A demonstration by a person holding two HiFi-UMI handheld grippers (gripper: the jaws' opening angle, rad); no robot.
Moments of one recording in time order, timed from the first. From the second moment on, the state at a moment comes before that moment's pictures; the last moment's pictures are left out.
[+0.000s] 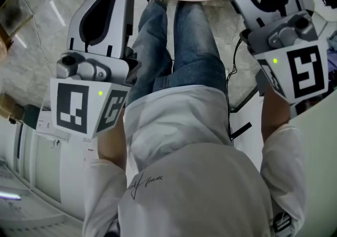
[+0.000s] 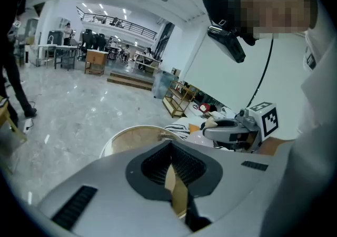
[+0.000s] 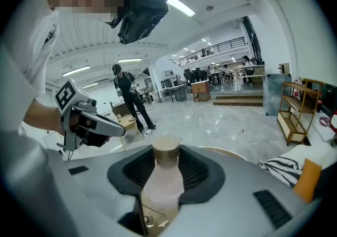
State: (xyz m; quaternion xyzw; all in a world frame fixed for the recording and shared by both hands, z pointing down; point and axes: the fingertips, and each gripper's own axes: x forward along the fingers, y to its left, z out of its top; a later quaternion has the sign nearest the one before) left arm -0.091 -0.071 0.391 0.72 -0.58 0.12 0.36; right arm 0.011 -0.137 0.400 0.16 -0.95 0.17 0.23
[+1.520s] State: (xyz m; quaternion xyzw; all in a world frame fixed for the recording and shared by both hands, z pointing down) left arm -0.068 -0.097 0.492 0.72 -0.56 0.14 0.38; right arm 0.005 -0.164 0.521 0.17 -0.94 0.18 0.25
